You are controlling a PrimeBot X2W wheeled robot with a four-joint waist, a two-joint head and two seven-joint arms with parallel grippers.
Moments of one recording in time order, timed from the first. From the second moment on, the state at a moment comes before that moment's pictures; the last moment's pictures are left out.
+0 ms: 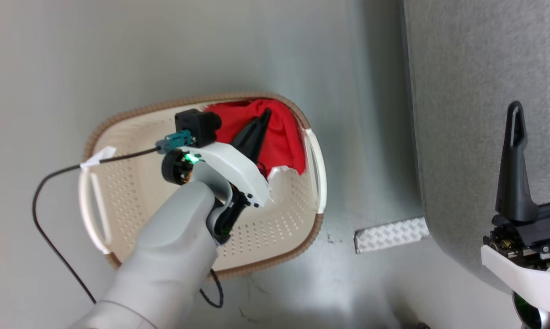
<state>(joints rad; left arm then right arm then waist) -0.95 0.05 -0.69 0.91 -0.76 -0.13 -0.26 -0.28 -0.05 0.03 -0.34 0.12 0.13 -0.26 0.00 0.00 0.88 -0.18</state>
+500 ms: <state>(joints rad) -0.72 0.05 -0.54 0.63 -0.75 -0.13 -0.26 -0.20 -0.05 -0.03 -0.21 0.10 0.13 -0.26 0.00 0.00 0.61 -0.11</state>
